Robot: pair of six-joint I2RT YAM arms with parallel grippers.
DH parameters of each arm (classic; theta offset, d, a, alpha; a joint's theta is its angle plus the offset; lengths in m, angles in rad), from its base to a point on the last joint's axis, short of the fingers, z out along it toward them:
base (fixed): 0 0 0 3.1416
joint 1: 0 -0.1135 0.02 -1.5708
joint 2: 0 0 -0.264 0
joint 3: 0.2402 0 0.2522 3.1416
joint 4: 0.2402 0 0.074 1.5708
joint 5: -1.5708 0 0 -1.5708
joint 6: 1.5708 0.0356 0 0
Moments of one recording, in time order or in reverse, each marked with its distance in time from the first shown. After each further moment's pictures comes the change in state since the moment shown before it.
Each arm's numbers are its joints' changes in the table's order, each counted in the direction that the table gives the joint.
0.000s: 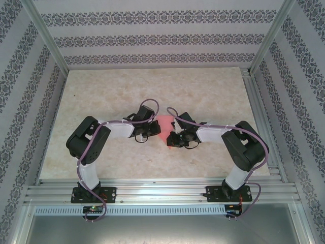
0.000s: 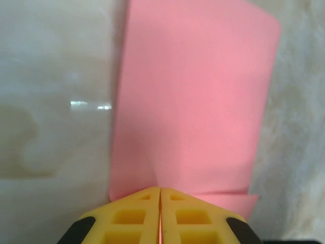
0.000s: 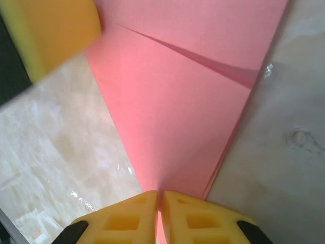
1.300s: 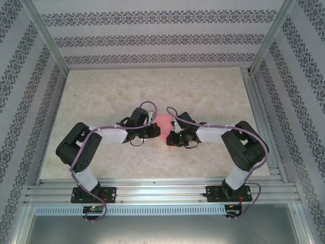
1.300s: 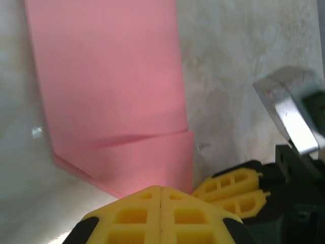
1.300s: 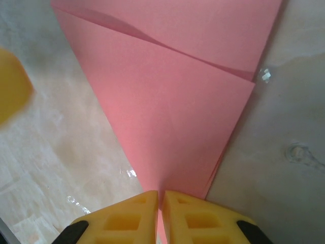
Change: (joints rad) left arm 0.013 0.140 -0.160 -0.155 -0.154 0.121; right arm -0.002 -0.001 0.003 -0.016 -0.018 -0.001
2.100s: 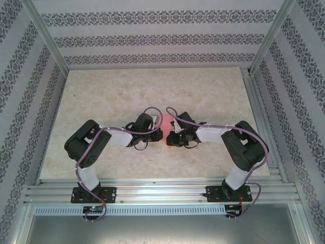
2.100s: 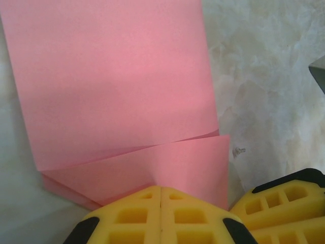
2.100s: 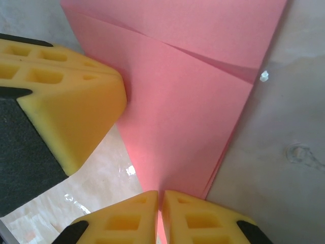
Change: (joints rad) left arm 0.044 -0.097 -0.022 -0.124 0.112 0.045; right arm 0.000 -0.001 0.003 0.009 0.000 -0.019
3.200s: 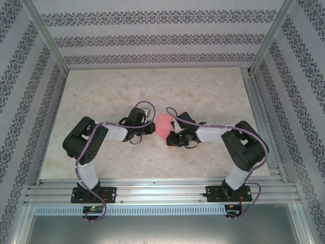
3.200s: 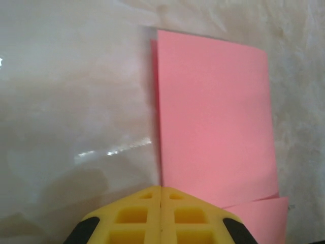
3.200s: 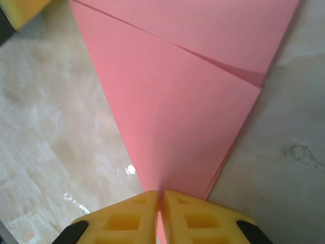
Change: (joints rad) left arm -0.142 -0.018 0.017 -0.016 0.038 0.056; right arm 0.000 0.000 0.000 0.004 -0.001 -0.004
